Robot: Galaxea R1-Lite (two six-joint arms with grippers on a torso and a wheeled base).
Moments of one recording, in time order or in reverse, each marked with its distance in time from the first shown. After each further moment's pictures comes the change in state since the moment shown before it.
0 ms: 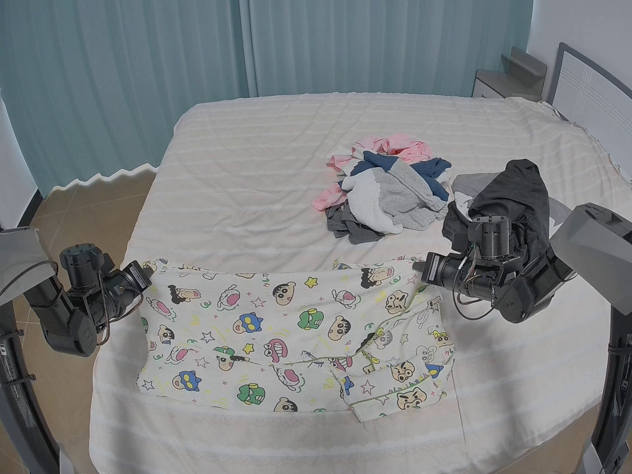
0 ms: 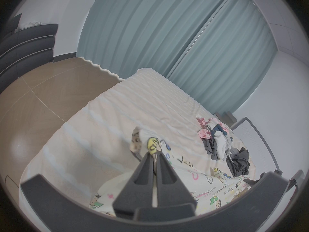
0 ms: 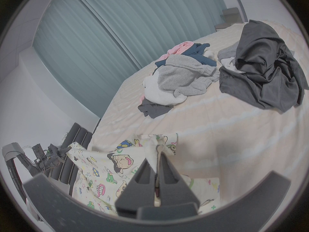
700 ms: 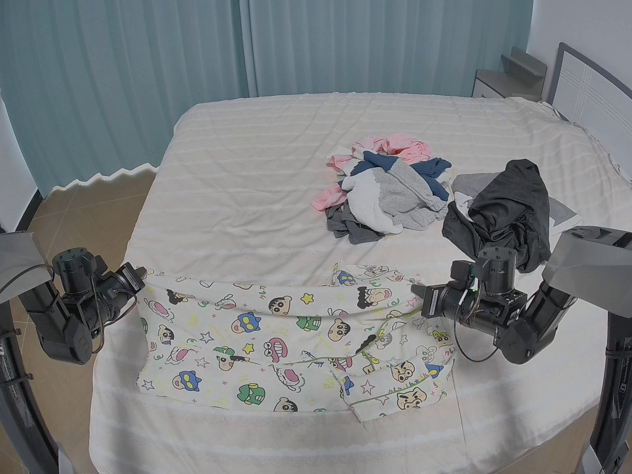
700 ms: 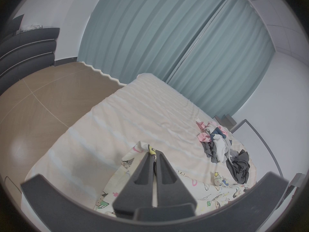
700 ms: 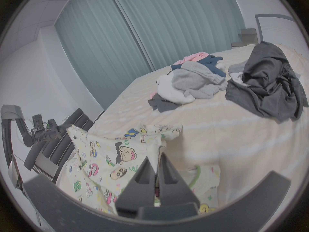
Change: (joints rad) left arm 0.021 -0.010 0.067 -0.096 0.003 0.003; right arm 0.043 0.004 0.279 -0.349 -0.013 -0.177
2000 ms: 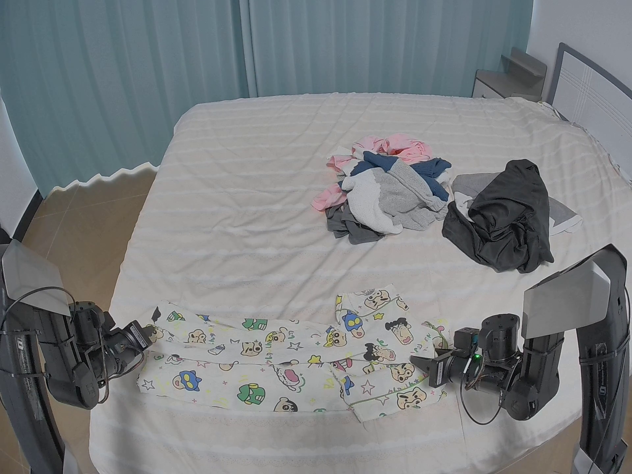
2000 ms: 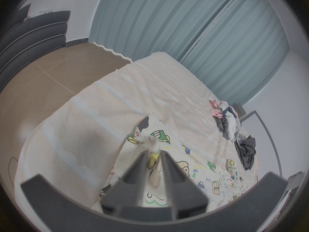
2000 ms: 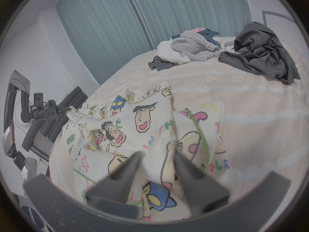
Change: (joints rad) left arm 0.009 0.167 0.298 -0.254 -0.022 -0.001; right arm 0.030 0.171 0.387 -0.385 -0.013 -0.093
